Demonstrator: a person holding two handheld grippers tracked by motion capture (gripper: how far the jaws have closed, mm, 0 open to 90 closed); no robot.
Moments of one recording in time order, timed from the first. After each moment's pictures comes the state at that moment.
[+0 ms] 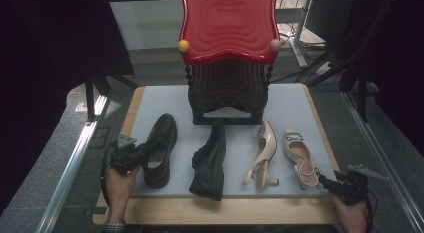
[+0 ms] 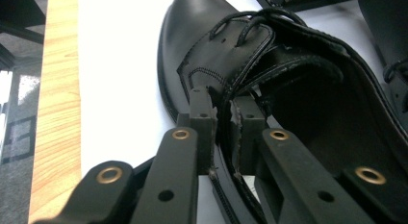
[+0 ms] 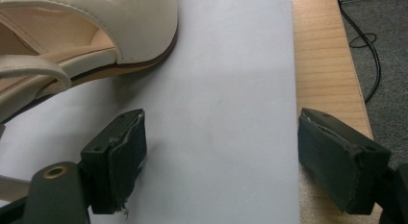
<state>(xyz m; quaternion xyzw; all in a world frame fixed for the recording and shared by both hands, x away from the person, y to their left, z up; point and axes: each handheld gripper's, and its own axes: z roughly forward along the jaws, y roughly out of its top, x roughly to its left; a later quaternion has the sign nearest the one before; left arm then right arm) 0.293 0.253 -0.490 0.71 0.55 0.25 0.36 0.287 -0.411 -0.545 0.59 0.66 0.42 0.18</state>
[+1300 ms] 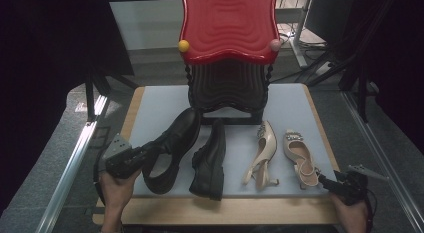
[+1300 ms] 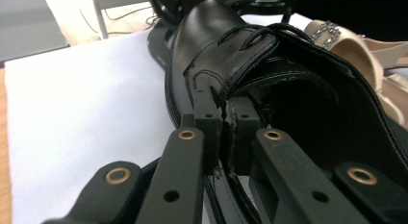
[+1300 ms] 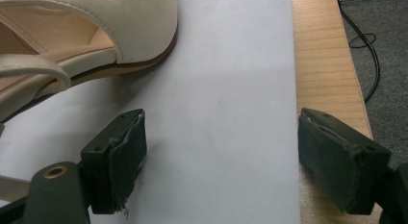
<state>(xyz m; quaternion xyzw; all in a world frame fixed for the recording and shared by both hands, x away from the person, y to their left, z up) 0.258 0.236 -0.440 0.73 0.42 0.23 0.49 0.287 -0.410 -0.545 0.59 0.66 0.42 0.18</state>
